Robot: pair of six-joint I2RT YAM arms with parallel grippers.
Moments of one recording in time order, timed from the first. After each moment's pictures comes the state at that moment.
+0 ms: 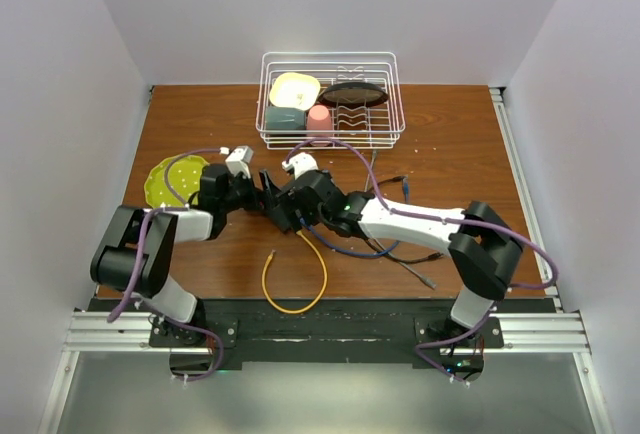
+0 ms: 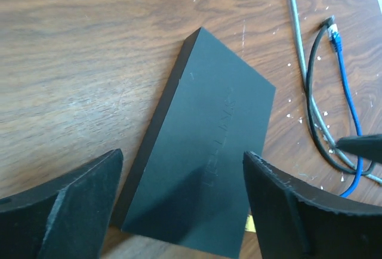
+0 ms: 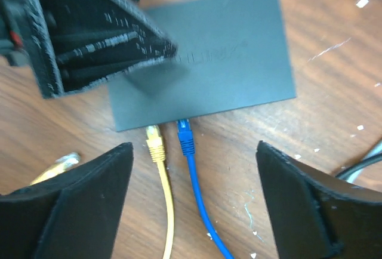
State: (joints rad) left arm -0.20 1.61 0.53 0.57 0.48 -0.41; right arm 0.99 1.74 1.17 -0.19 0.33 0.28
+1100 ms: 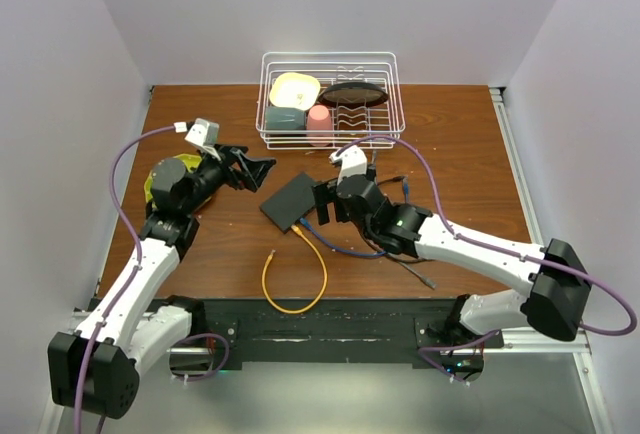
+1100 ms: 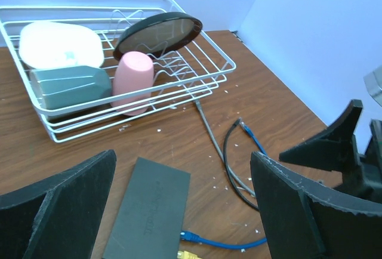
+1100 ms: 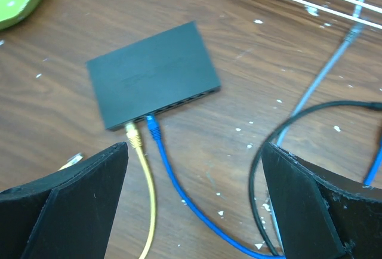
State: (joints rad) left arm -0.20 0.92 0.65 0.27 0.44 -0.36; right arm 0.99 1.32 0.96 -0.18 0.49 0.36
